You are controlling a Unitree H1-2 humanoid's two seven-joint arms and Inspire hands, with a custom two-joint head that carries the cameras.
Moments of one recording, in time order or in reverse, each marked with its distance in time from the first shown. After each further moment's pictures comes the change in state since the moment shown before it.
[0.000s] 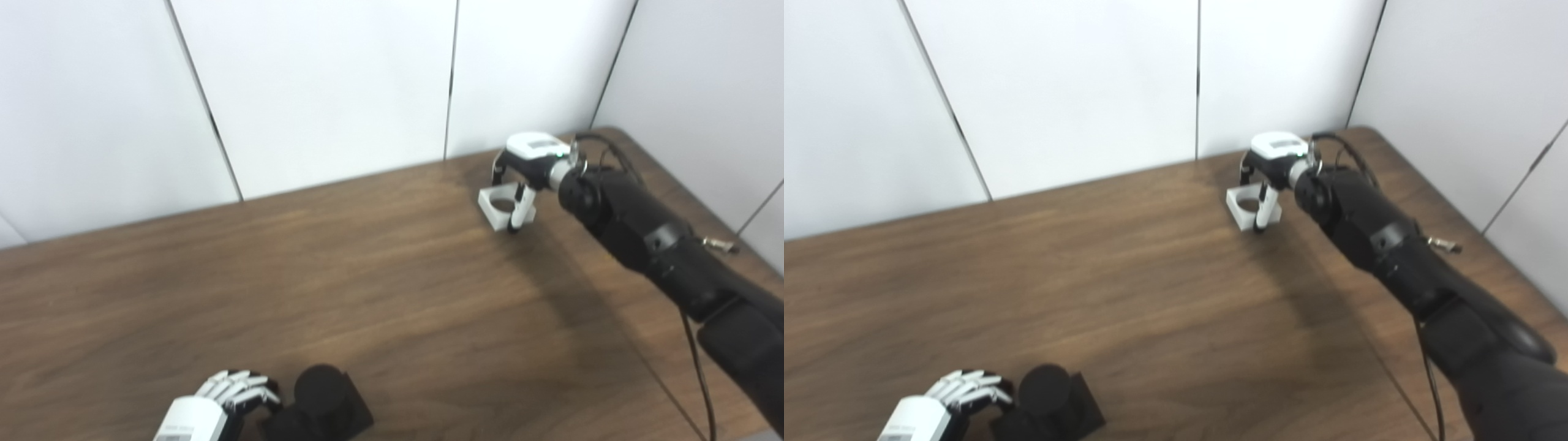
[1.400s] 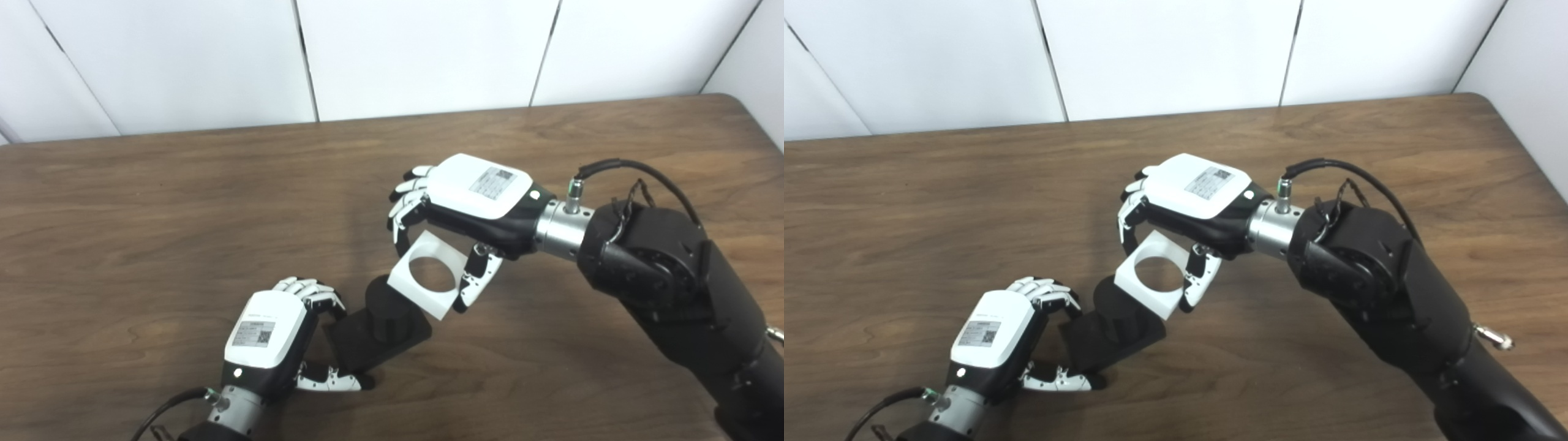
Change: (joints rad) left arm -0.018 -0.118 -0.052 -0.080 0.142 0.150 -0.132; right arm 0.194 0.237 0.001 -0.990 0.040 -0.028 0.481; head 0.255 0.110
